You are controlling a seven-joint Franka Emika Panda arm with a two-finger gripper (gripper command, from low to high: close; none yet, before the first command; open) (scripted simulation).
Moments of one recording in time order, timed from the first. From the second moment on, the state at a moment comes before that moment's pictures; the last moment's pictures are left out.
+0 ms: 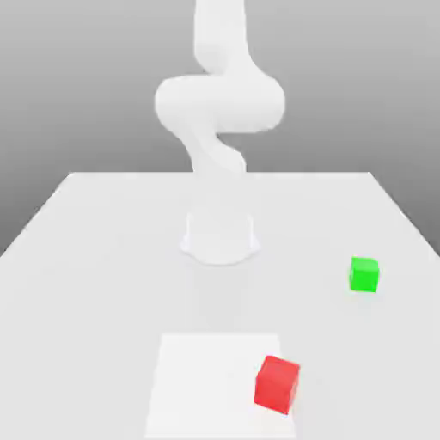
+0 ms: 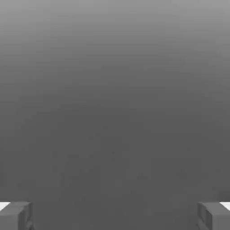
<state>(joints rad) 0.06 -0.71 -0.04 -2.33 0.01 2.34 0.70</state>
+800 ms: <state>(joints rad) 0.33 0.16 -0.13 -2.59 0.06 2.75 -0.20</state>
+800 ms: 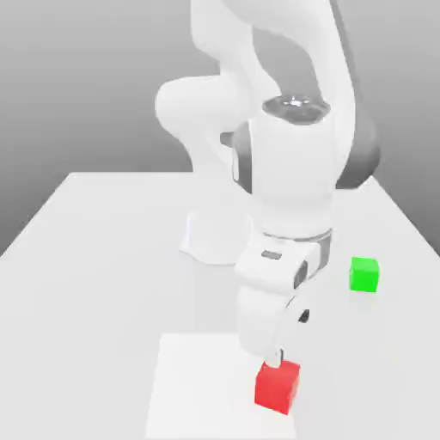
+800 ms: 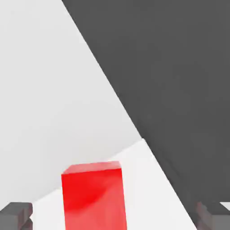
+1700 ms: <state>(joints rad) 0.54 -0.02 0.05 -2.73 0.15 2.70 -0.65</state>
